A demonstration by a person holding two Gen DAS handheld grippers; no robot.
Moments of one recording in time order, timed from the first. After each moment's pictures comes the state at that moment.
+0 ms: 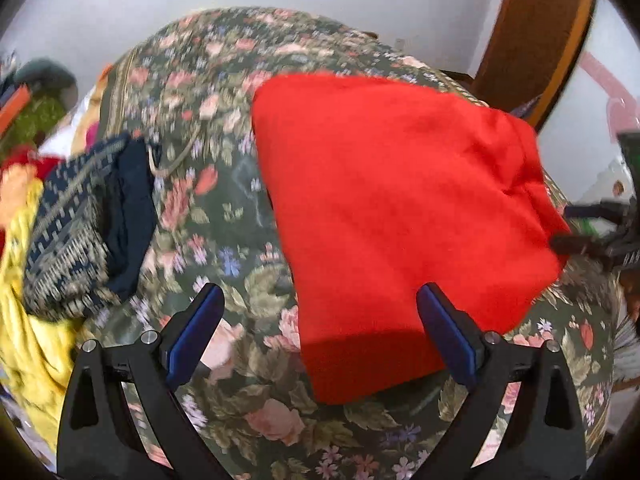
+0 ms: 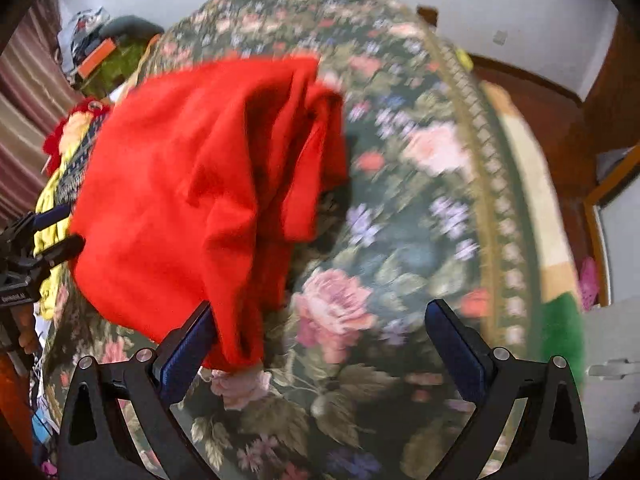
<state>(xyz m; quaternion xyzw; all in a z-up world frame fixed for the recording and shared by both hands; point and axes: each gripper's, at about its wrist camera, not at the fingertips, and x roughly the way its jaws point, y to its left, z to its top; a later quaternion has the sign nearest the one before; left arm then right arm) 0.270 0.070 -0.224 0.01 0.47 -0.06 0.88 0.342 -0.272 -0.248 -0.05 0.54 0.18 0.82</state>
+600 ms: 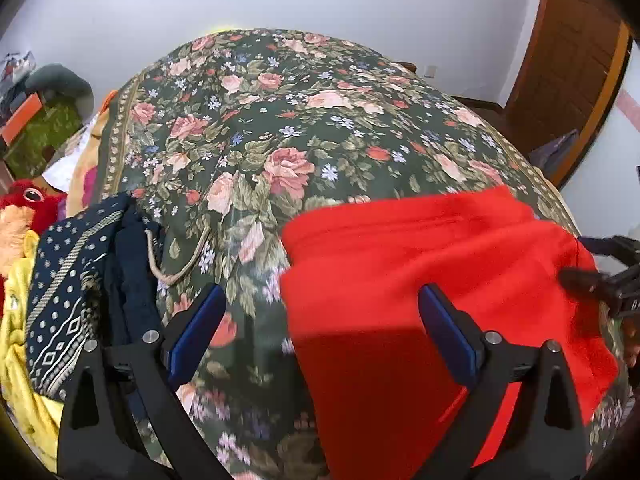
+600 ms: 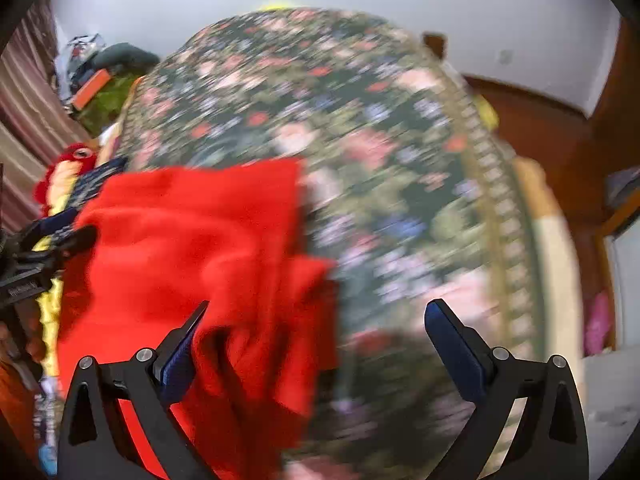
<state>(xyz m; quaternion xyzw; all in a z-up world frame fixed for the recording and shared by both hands) 0.403 0.092 -0.222 -0.02 0.45 -0.01 0.89 0.459 -0.253 -0.254 -0.04 0.51 0.19 0.84</state>
